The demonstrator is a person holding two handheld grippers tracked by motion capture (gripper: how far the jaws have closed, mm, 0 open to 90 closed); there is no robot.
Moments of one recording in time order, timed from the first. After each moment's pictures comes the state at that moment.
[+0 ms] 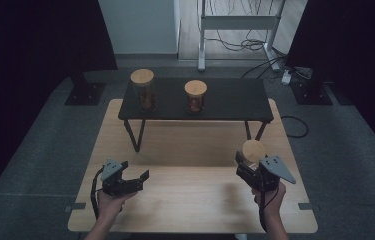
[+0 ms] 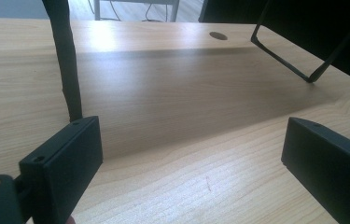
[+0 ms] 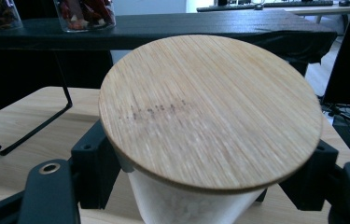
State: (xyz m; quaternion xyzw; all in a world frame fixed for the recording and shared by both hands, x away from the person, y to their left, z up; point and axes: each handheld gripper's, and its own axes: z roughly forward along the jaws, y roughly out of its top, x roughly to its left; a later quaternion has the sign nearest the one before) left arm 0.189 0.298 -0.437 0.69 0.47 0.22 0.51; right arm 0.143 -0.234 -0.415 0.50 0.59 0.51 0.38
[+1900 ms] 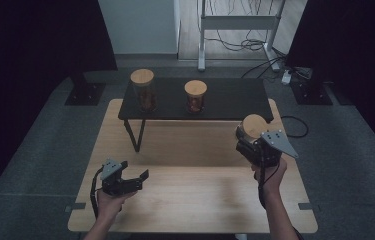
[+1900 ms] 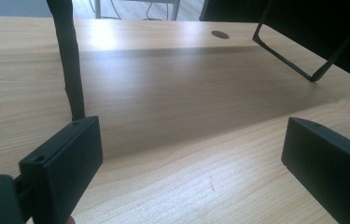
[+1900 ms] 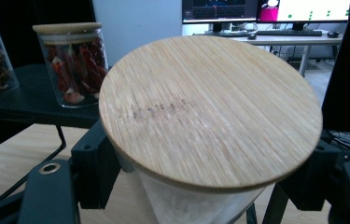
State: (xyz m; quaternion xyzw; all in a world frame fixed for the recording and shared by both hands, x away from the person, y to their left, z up) left arm 0.192 0.300 -0.438 0.69 0.47 0.22 0.50; right arm 0.178 -0.226 -0.367 0.49 0.57 0.53 0.41
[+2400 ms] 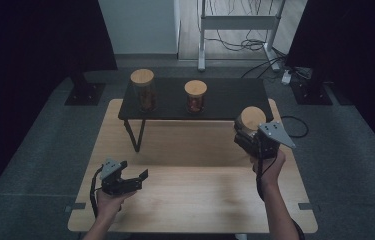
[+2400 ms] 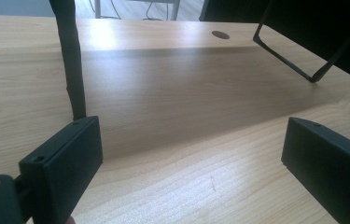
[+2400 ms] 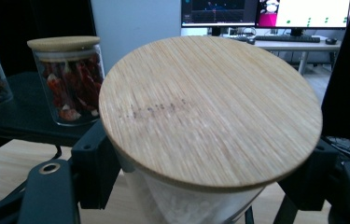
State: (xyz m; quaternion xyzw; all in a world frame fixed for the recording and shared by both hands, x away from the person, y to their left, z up) left arm 0.193 0.302 -0.438 0.69 0.47 0.22 0.51; right arm 0.193 -0.220 -0.355 0.48 0.57 0.52 0.41
